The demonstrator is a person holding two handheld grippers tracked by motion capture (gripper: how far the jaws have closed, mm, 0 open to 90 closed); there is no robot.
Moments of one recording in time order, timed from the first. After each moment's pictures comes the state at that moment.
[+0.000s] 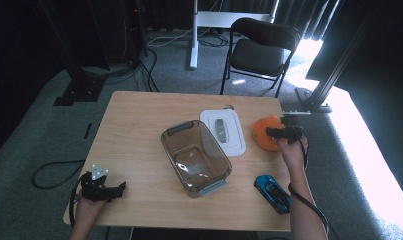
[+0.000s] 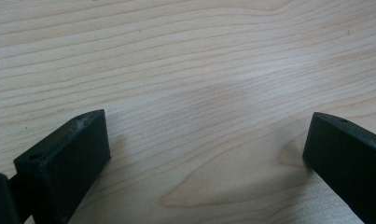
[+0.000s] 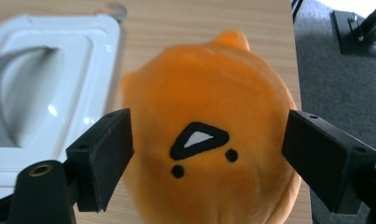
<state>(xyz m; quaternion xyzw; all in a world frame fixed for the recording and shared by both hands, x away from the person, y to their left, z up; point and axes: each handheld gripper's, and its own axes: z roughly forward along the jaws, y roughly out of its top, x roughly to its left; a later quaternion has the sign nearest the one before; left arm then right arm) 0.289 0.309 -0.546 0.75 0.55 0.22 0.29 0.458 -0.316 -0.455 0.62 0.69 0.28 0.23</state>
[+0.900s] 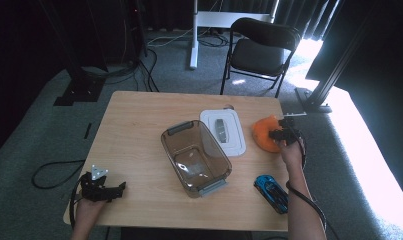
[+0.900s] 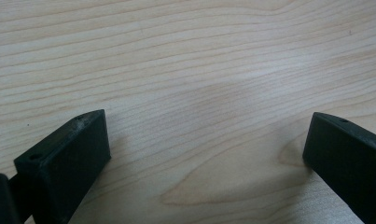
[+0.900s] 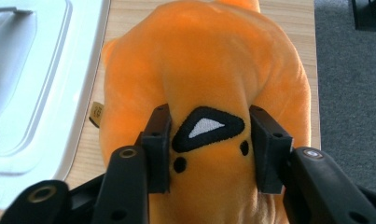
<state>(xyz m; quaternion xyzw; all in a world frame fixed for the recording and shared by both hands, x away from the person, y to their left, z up) 0.289 0.308 -0.546 0.75 0.55 0.22 0.29 0.467 -0.322 -0.475 0.63 0.71 0.26 0.20</state>
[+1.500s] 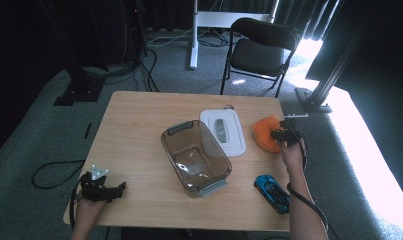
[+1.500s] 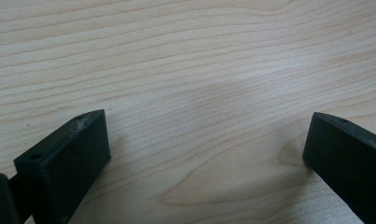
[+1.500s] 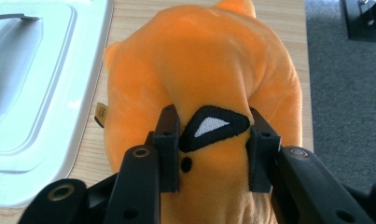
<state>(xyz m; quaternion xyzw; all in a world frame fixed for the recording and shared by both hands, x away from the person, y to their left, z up) 0.289 0.308 -0.547 0.75 0.55 0.22 0.29 0.457 -0.322 -0.471 0.62 0.70 0.27 0.22</state>
